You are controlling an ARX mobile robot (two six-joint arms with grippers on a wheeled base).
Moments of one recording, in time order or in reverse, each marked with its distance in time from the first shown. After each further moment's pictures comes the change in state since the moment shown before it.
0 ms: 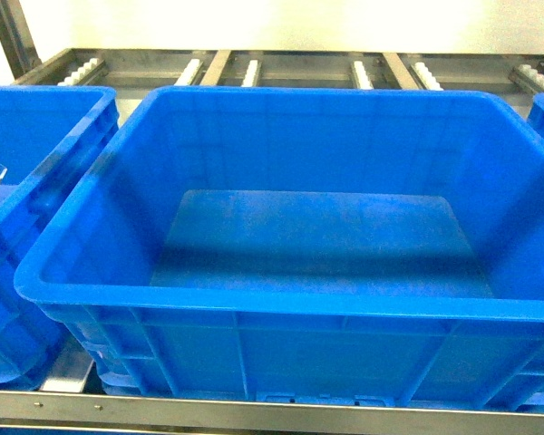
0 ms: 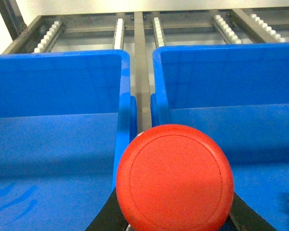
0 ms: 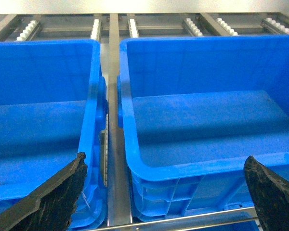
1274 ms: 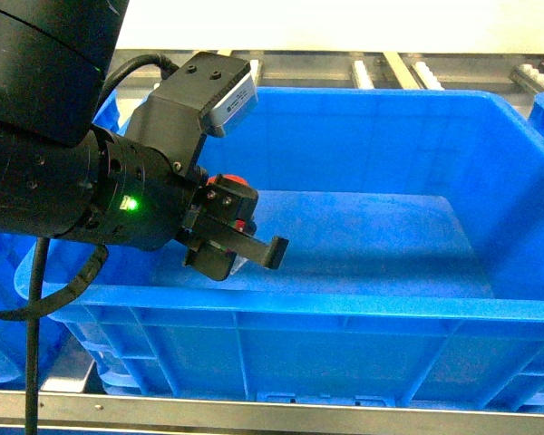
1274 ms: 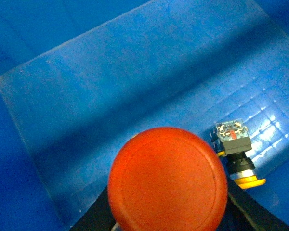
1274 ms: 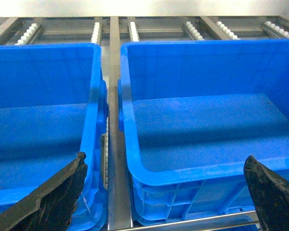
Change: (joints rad) left arm -0.163 0.731 0.592 -0.340 0.292 0.159; right arm 0.005 -0.007 -0.001 0.010 0.003 0.001
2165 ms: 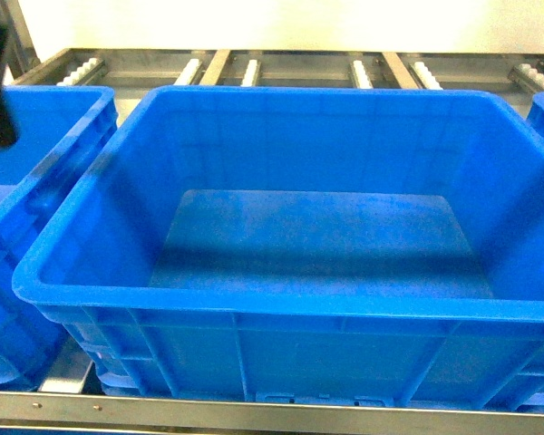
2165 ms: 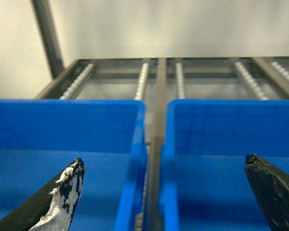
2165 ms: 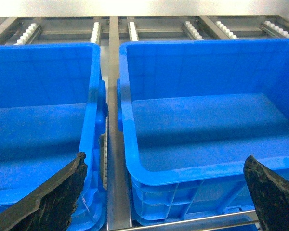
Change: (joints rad) left arm -0.003 -0.675 -0.539 0.521 -0.612 -0.127; right arm 0.000 0.000 0.000 0.000 0.000 0.000
